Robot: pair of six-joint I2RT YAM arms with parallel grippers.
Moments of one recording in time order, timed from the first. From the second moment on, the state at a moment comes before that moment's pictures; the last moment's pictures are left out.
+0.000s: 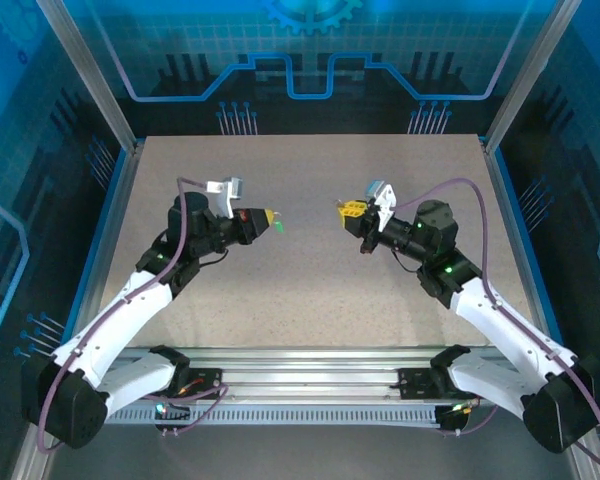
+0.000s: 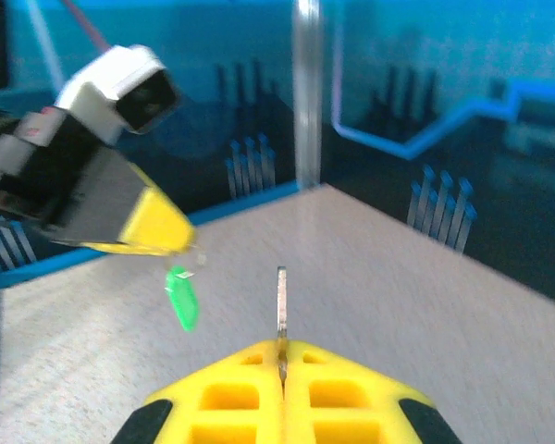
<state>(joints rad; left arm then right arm) -0.37 1.05 0.81 -0.13 0.40 -0.66 0.46 1.01 0.74 0.15 -0.43 0.02</state>
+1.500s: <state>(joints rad) -0.35 1.12 0.67 -0.21 0.00 -0.70 0.28 1.60 0.68 0.08 -0.15 0.48</state>
